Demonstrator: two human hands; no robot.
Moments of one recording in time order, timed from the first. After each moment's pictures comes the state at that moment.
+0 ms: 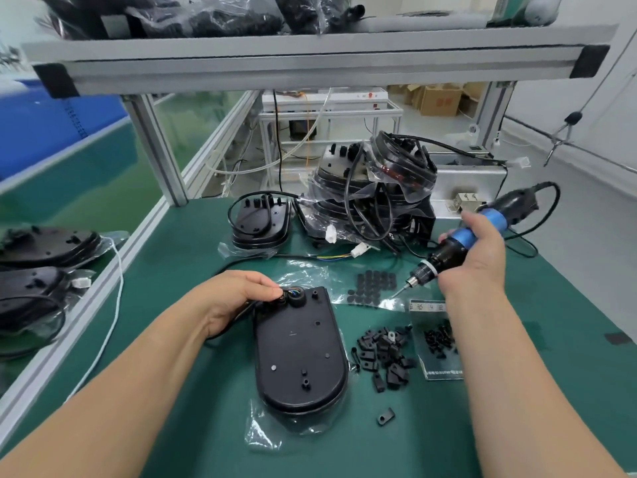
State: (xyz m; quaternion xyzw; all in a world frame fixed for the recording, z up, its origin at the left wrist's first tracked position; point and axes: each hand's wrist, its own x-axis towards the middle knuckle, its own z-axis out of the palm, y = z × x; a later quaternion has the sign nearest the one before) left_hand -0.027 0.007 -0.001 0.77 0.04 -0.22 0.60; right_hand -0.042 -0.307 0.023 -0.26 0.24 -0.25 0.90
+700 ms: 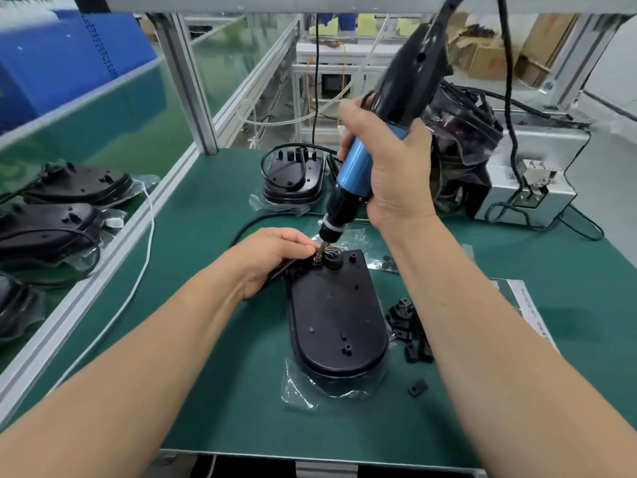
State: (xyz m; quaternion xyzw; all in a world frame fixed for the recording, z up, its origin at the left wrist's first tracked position) left_hand -0.035 0.008 -0.015 0.75 0.01 -0.19 0.64; right_hand -0.028 -0.157 0.076 -0.53 -0.14 -0.16 0.82
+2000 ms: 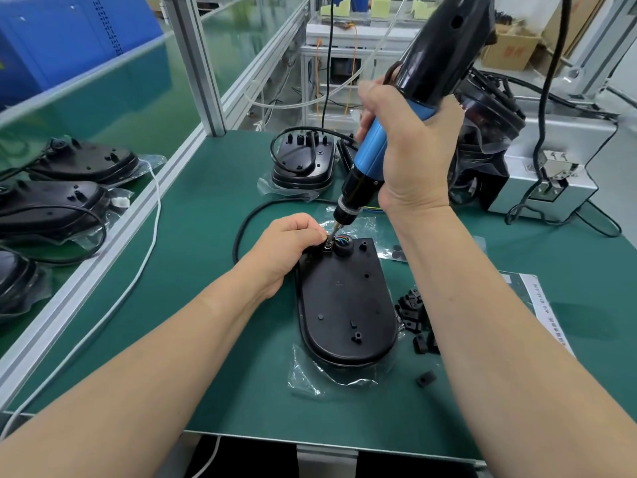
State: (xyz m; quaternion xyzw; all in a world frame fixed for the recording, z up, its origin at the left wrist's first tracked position) left_hand -0.045 -0.008 -0.031 0.74 0.00 -0.07 0.66; right_hand -0.033 -0.147 0.082 -0.55 -0.13 -0.24 0.79
